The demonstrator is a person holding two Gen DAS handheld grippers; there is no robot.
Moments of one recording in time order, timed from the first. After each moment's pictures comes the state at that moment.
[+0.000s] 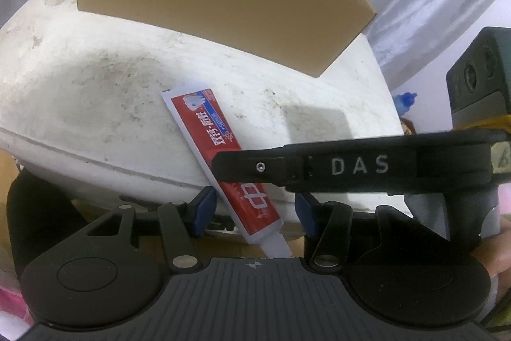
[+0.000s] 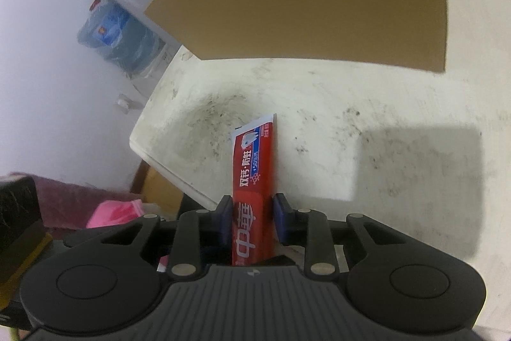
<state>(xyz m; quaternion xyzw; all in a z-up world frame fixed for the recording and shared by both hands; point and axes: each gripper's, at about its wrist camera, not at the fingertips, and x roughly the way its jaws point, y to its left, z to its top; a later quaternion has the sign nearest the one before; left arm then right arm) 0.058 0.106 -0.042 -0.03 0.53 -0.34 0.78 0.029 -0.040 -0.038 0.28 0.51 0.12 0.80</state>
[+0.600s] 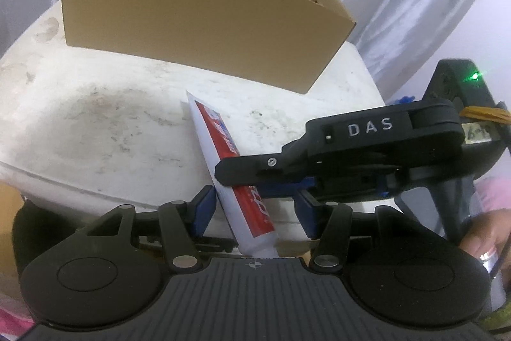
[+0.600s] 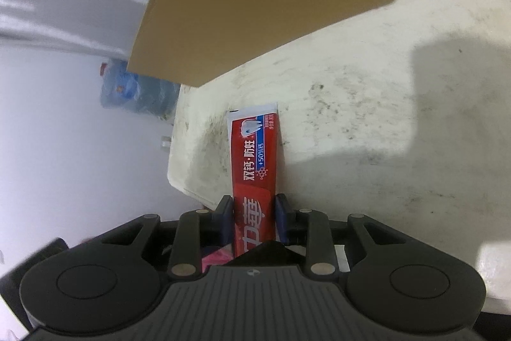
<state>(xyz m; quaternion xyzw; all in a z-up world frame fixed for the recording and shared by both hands) 0.053 0.096 -0.035 -0.02 0.49 -0.35 0.80 0.023 -0.087 -0.079 0.48 0.49 0.14 0.72</state>
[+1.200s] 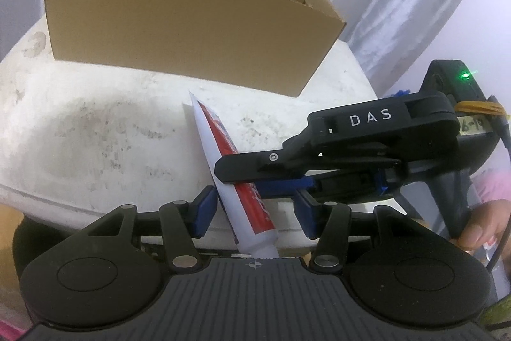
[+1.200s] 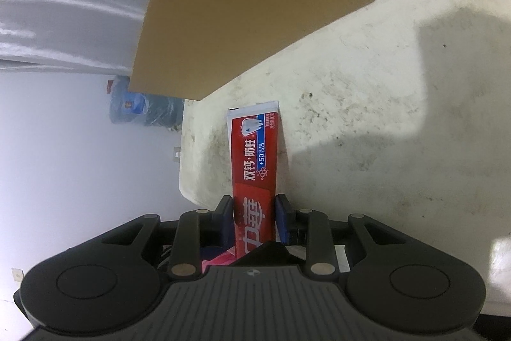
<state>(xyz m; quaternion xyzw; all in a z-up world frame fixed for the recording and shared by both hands) 0.054 0.087 -0.029 0.00 0.48 -0.36 0.80 0.015 -0.103 -0.081 0.51 0.47 0.14 0.71</state>
